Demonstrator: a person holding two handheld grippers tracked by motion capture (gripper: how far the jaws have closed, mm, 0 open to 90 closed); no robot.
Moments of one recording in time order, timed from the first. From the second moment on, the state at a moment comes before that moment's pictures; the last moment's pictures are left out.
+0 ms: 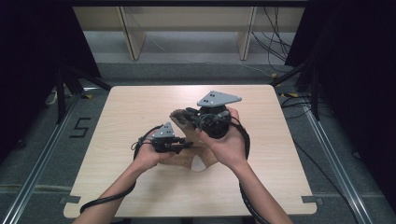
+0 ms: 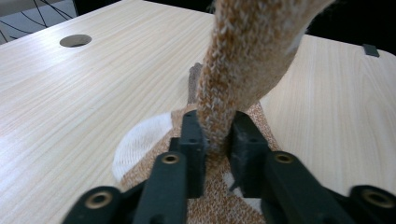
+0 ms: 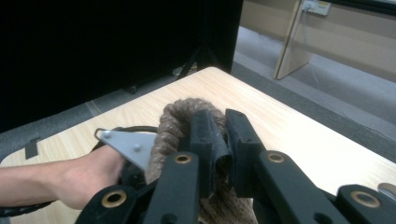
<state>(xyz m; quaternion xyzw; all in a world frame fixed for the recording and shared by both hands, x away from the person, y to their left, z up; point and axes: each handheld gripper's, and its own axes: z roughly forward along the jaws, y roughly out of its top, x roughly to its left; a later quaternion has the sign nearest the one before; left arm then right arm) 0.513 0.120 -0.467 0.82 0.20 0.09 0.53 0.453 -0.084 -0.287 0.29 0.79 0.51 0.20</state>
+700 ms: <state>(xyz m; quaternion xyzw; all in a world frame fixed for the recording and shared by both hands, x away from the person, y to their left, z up) 0.490 0.180 -0.375 0.84 0.24 0.14 0.47 0.459 -0.123 -0.283 0.34 0.75 0.52 0.23</state>
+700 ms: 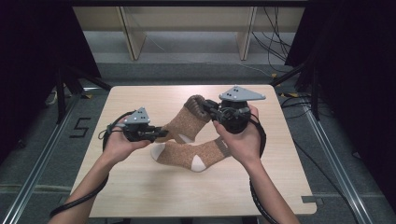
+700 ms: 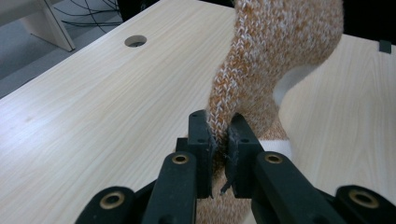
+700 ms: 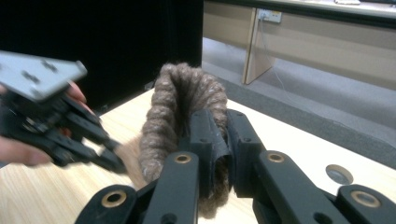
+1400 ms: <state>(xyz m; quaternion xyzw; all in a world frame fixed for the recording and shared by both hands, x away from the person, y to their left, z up) 0.529 0.123 -0.426 0.89 0.24 0.07 0.37 0.467 -0.176 -0.385 0.45 0.75 0.44 0.17</state>
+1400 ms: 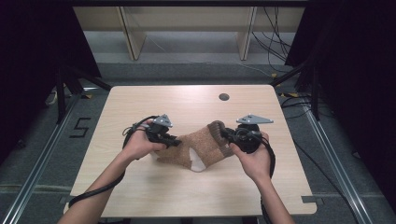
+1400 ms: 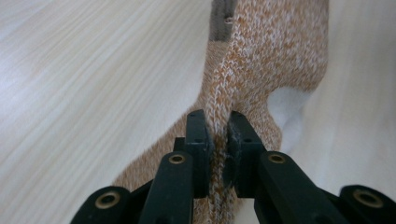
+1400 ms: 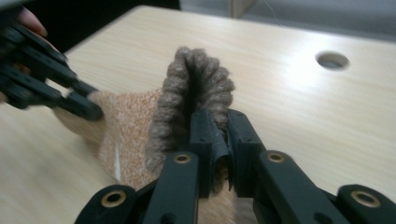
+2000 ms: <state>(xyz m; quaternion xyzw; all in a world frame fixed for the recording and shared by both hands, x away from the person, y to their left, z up) 0.559 0.103 -0.457 0.86 0.30 0.12 0.39 0.497 -0.212 -0.449 0.55 0.73 0.39 0.14</state>
